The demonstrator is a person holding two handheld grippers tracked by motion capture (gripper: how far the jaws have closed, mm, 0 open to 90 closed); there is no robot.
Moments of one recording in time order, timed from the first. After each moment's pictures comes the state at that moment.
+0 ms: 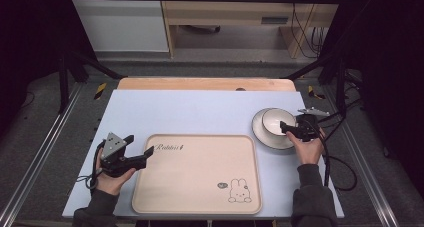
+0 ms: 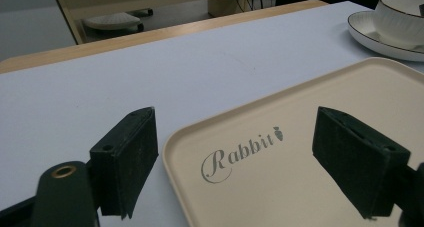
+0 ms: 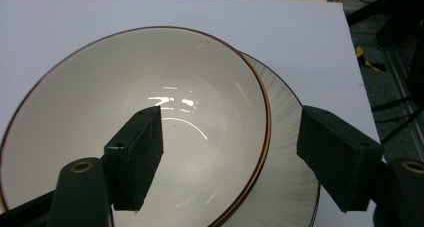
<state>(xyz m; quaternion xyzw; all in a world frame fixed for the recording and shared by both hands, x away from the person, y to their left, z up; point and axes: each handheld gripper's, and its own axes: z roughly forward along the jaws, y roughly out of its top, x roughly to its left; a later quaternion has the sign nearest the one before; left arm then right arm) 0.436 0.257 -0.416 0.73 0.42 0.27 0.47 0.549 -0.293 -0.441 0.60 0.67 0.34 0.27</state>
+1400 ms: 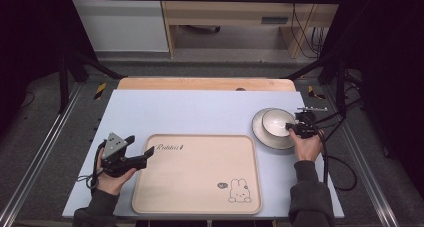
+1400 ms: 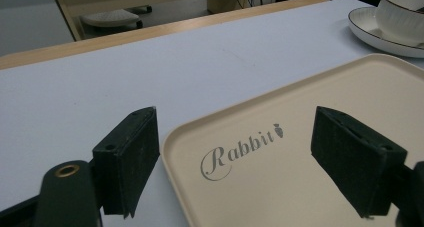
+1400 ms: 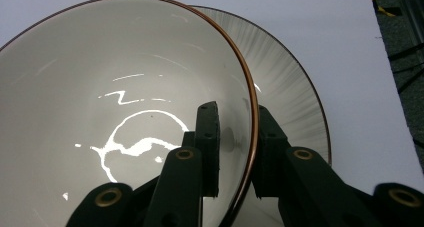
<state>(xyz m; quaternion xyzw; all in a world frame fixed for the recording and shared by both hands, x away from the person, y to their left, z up) 0.437 0.257 -0.418 0.73 0.42 0.27 0.47 0.565 -0.298 -0.447 0.66 0.66 0.30 0.20</state>
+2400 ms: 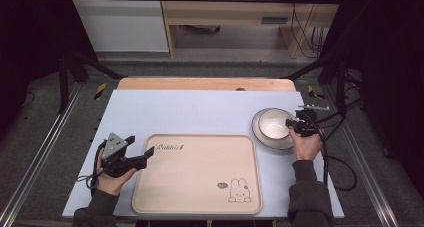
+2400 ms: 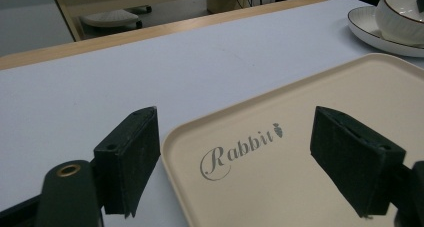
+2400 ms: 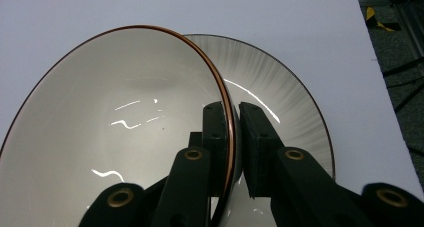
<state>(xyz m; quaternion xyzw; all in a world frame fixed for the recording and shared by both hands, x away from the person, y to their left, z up) 0.437 0.256 -0.418 0.73 0.42 0.27 0.47 0.560 -0.292 -0.434 0.65 0.65 0.33 0.22</state>
